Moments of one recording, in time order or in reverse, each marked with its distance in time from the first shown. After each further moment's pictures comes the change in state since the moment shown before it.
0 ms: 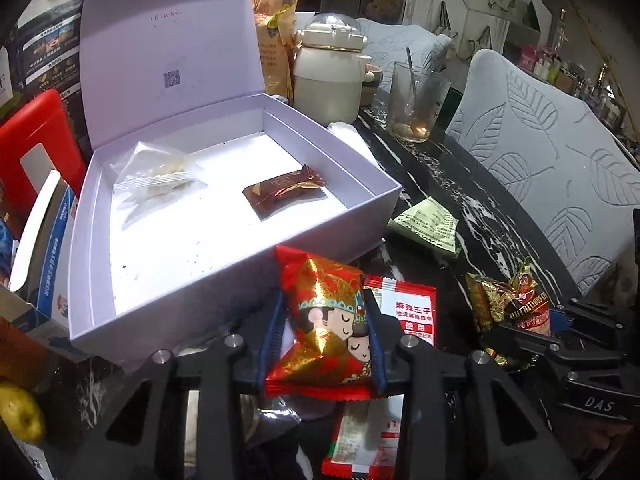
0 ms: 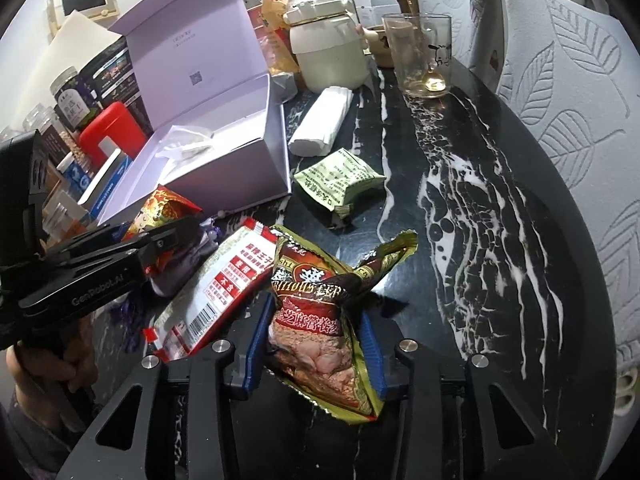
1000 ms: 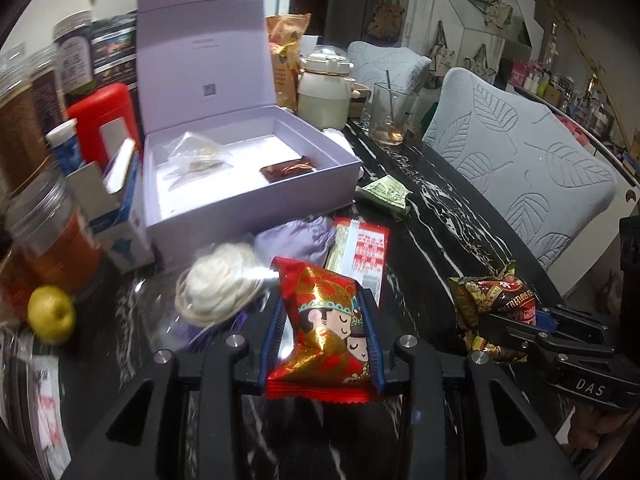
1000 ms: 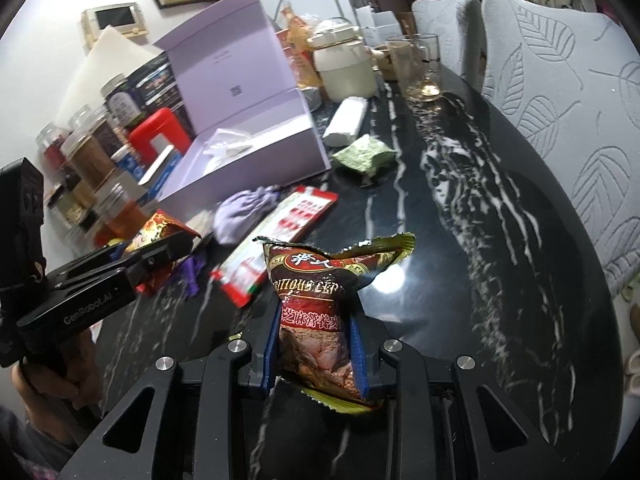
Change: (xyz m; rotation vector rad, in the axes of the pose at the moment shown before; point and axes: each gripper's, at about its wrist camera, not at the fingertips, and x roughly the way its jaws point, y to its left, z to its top) left arm -0.095 -0.010 -0.065 -0.035 -0.065 0.001; right arm -0.065 0.032 -0.062 0.025 -0.075 0.061
